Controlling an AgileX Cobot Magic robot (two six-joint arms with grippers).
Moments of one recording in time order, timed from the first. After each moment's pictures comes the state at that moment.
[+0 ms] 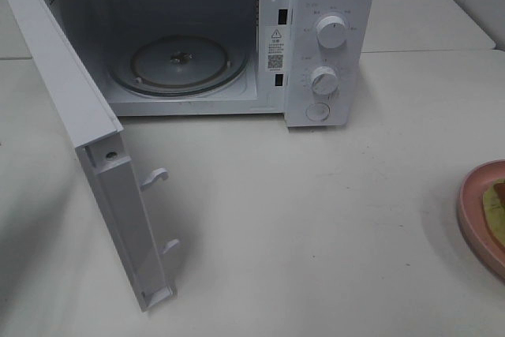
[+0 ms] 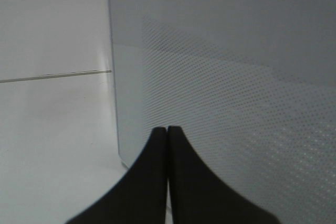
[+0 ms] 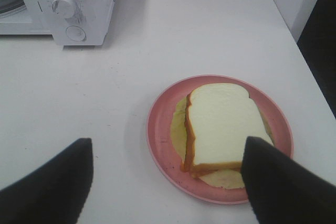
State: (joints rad) left arm 0.01 1.43 -0.21 0.35 -0.98 -0.17; right arm 0.04 0.00 -0.50 -0.06 1.01 0.05
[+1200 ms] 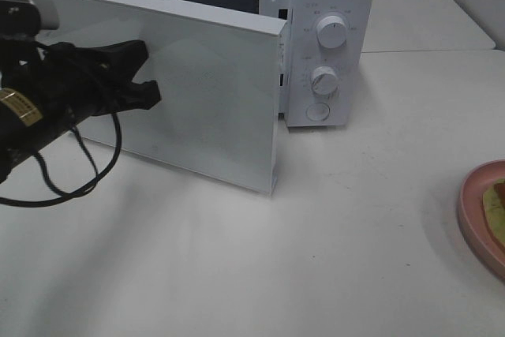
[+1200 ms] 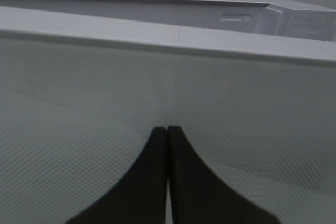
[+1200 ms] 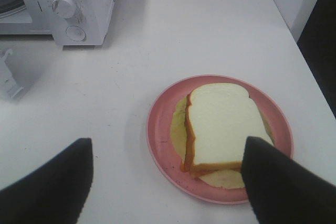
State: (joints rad) left arm -0.51 1.74 -0.54 0.05 -1.07 -0.12; right arm 0.04 0.00 -0.50 -0.06 1.01 0.05
